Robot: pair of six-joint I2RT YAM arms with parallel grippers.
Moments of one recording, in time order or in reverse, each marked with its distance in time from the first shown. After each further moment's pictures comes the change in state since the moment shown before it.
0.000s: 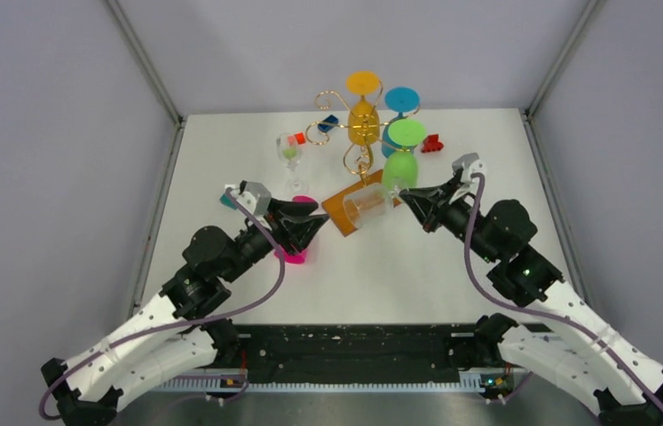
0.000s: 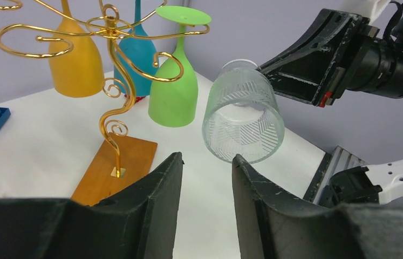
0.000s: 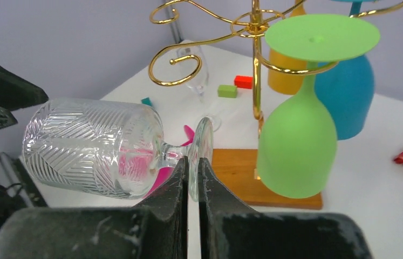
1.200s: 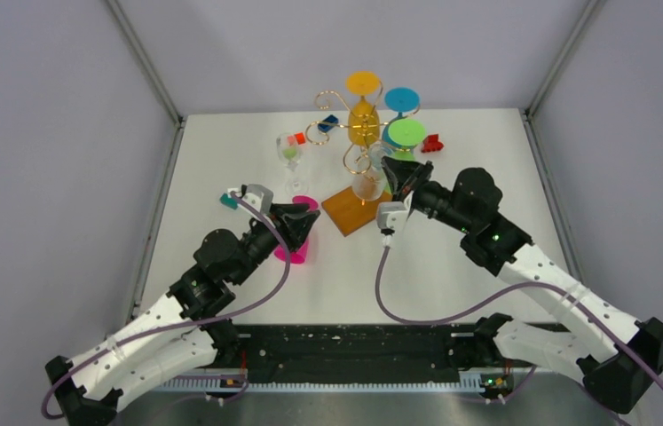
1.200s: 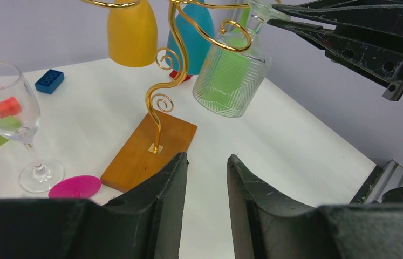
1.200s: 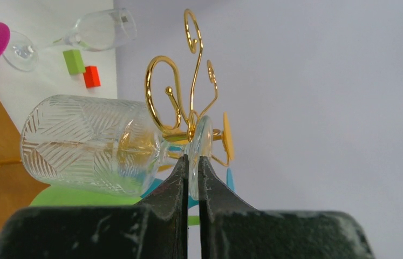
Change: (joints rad) left arm 0.000 -0.020 -0.089 -0.005 -0.191 0.006; right arm 0.001 0.264 0.136 0.071 -0.256 -1.584
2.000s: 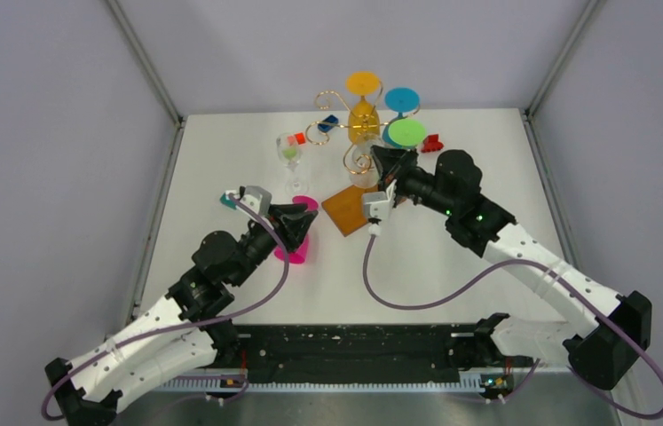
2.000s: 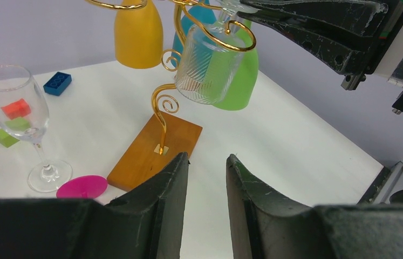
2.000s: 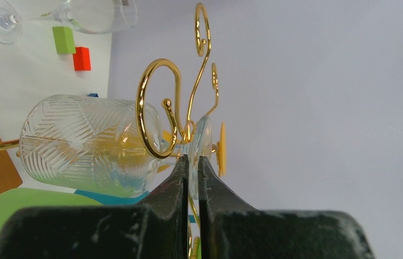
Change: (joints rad) left arm 0.000 -0.015 -0.010 0.000 -0.016 0.015; right arm 0.000 0.162 0.128 -0.053 0.028 -0.177
